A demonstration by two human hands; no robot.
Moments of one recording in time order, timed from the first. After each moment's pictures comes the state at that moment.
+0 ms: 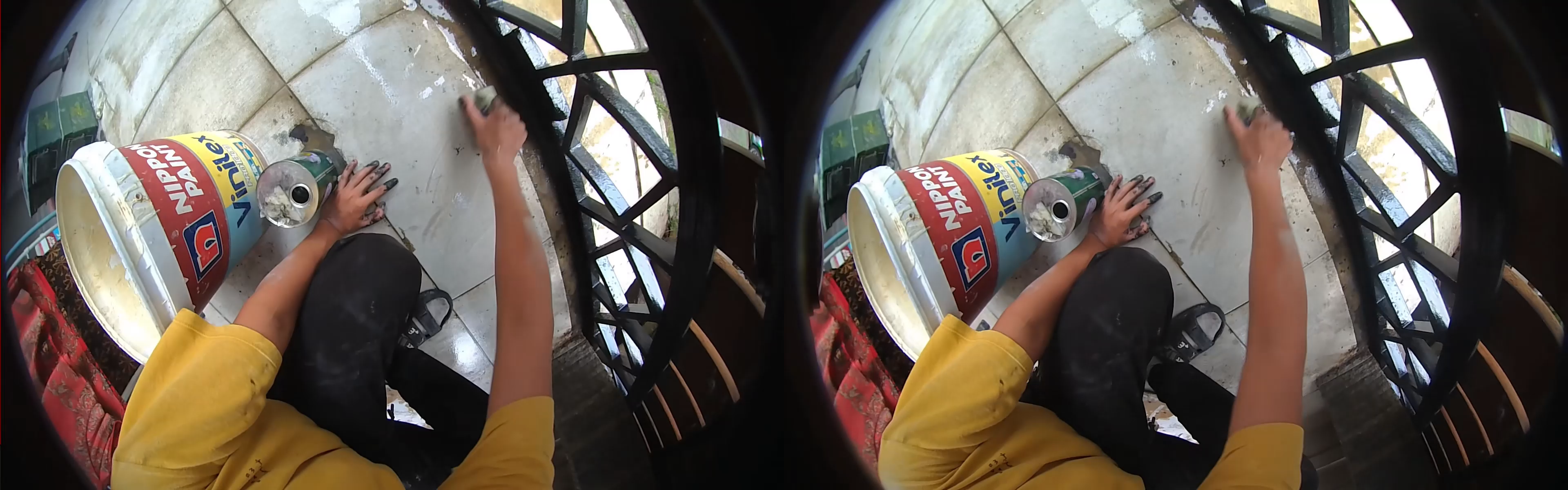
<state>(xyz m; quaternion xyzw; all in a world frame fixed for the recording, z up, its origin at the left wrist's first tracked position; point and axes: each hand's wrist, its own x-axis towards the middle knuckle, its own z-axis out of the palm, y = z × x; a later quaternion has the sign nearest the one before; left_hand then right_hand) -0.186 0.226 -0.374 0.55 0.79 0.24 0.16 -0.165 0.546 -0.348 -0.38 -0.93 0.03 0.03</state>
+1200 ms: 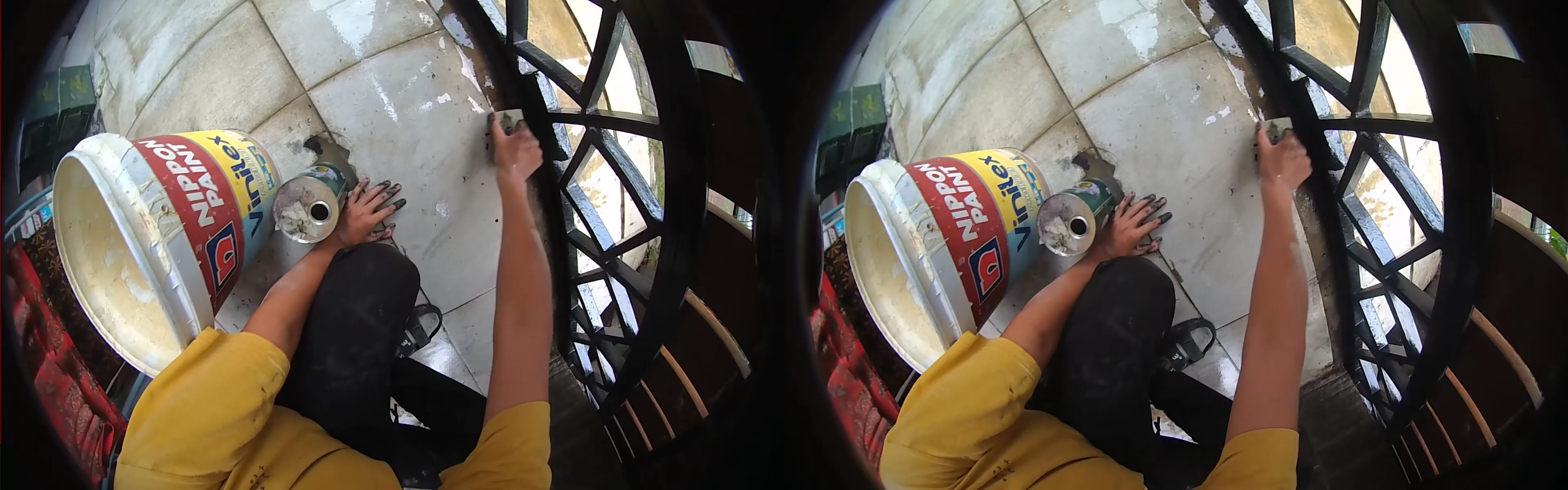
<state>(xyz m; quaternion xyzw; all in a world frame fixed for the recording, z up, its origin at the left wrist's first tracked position) -0.191 0.224 -0.387 0.54 0.78 0.29 0.14 -0.198 0.560 -0.334 -0.42 -0.90 -0.06 0.06</state>
